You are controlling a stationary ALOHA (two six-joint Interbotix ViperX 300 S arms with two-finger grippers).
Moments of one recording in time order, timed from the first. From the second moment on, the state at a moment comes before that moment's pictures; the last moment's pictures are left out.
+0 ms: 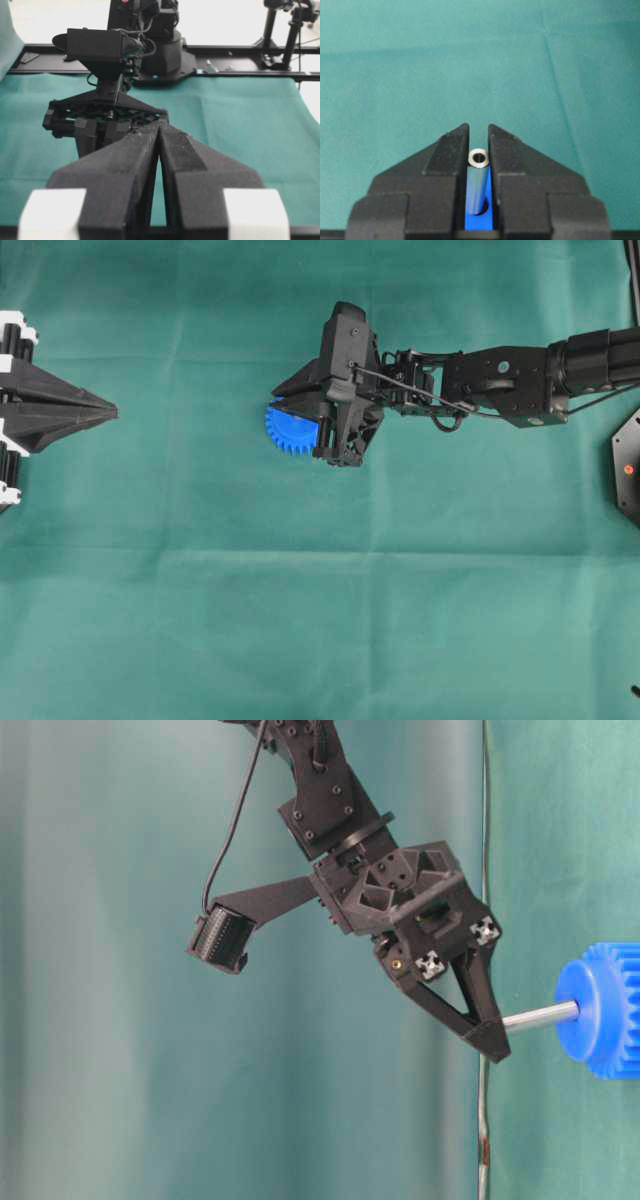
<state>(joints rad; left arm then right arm) 0.00 -0.96 1.18 0.01 -0.22 -0.01 -0.12 0.20 0.56 0.02 -0.24 -0.02</state>
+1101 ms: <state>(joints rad) 0.00 -0.96 1.18 0.01 -0.22 -0.01 -0.13 0.16 0.57 0.03 -0.22 -0.07</state>
